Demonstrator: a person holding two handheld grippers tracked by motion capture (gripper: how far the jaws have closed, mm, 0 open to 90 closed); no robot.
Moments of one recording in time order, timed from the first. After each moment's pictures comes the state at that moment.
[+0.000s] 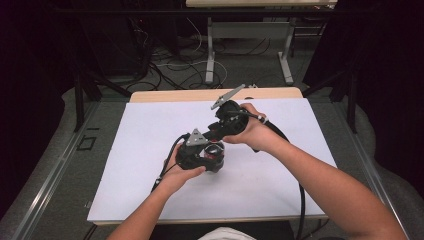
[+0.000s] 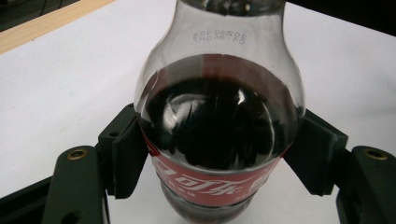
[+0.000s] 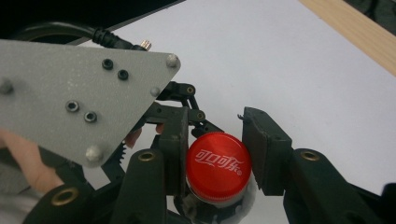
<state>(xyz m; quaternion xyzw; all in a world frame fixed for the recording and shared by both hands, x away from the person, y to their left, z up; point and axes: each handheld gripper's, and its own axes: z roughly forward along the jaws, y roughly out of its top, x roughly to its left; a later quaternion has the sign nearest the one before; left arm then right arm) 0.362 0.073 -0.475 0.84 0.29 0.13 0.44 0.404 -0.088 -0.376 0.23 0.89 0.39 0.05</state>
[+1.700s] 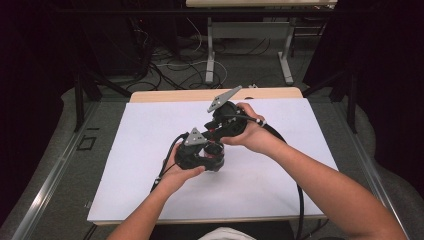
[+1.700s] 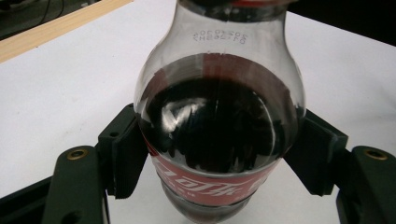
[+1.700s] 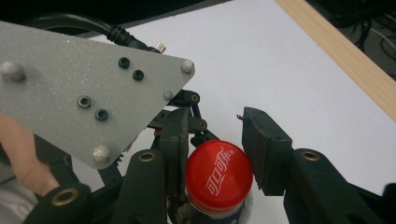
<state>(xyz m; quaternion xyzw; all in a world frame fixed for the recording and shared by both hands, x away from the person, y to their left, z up) 0.359 0.074 -0.469 0.84 0.29 0.13 0.45 0.396 -0.081 -0.369 0.19 0.90 0.39 0.08</state>
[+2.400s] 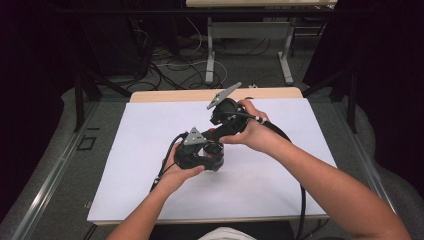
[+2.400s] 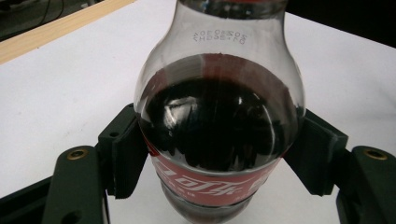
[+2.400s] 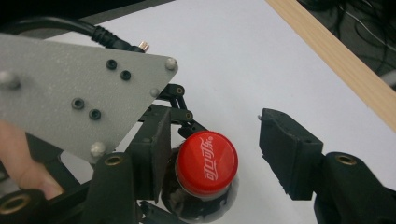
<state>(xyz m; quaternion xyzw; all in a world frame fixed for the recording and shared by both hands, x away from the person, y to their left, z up) 0.360 0.076 -0.468 0.83 0.29 0.13 0.45 0.387 -0.080 -0.356 0.24 0.90 0.36 0.10</state>
